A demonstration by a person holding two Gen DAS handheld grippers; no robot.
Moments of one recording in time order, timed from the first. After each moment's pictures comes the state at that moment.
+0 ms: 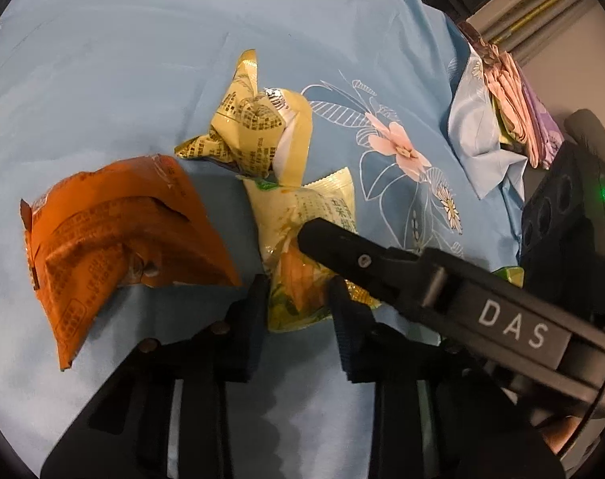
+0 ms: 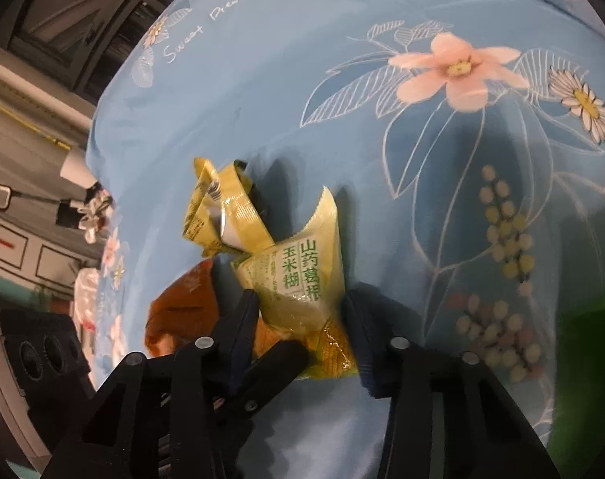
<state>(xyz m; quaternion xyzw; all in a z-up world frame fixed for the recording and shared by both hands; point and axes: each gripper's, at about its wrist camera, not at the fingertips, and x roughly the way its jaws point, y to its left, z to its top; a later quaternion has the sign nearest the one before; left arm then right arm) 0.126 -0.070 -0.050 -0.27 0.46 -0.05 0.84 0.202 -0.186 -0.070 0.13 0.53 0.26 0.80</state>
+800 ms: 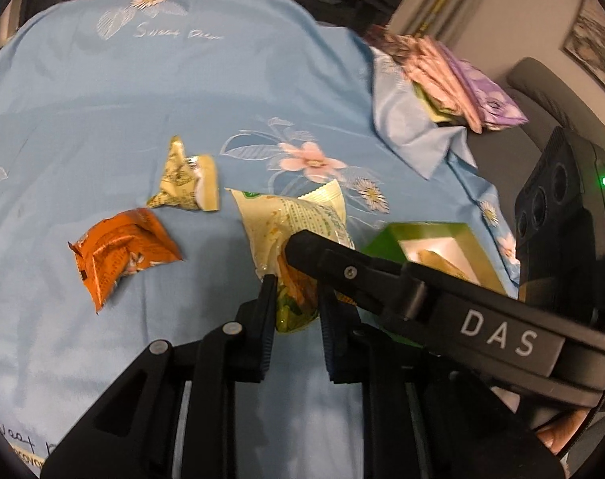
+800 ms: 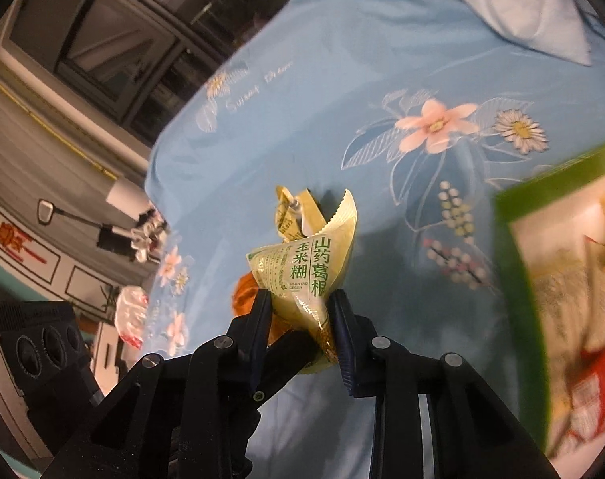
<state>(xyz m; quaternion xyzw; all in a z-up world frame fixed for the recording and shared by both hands) 0.068 -0.133 0.028 -0.17 0.40 -0.09 0.90 0.115 -0.234 0.003 0.18 0.44 0.28 0.83</state>
